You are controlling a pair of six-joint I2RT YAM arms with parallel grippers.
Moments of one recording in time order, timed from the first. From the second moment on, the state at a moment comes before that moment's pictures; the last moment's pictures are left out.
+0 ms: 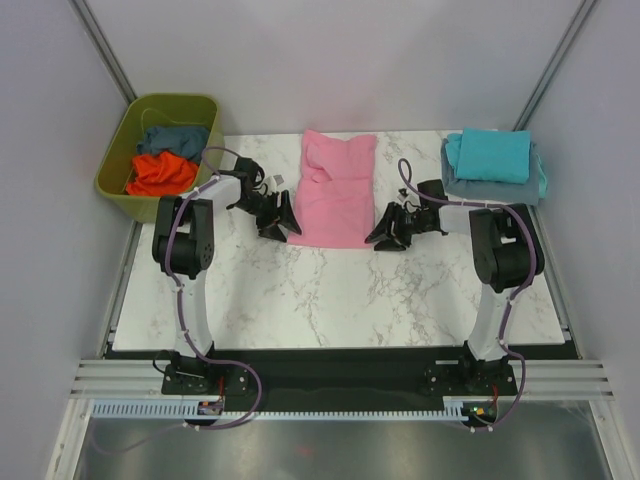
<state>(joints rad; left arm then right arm) -0.17 2.16 1.54 -0.73 0.70 -0.23 0.16 1.98 1.10 -0.18 -0.79 0.57</state>
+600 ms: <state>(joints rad) -0.17 2.18 1.50 -0.72 0.72 -0.23 0.19 2.06 1.16 -0.15 -0.84 0.62</state>
